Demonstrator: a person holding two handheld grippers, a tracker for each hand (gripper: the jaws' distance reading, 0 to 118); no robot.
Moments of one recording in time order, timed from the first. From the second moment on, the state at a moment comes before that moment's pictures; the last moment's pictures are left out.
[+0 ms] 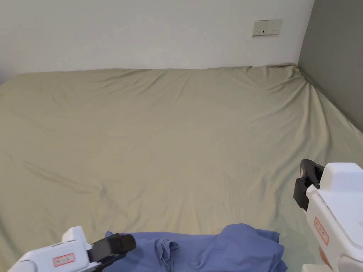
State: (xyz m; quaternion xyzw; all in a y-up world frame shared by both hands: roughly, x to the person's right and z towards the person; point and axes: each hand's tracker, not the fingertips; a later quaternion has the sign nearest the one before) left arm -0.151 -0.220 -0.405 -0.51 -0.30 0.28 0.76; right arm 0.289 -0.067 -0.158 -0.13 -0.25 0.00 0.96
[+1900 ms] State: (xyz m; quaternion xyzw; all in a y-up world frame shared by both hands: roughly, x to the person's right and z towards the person) left arm 0.107 -0.188 -0.297 -0.43 -0.40 -0.12 0.80; right arm 0.311 -0.066 -0.137 -0.13 -0.26 -0.01 0.96
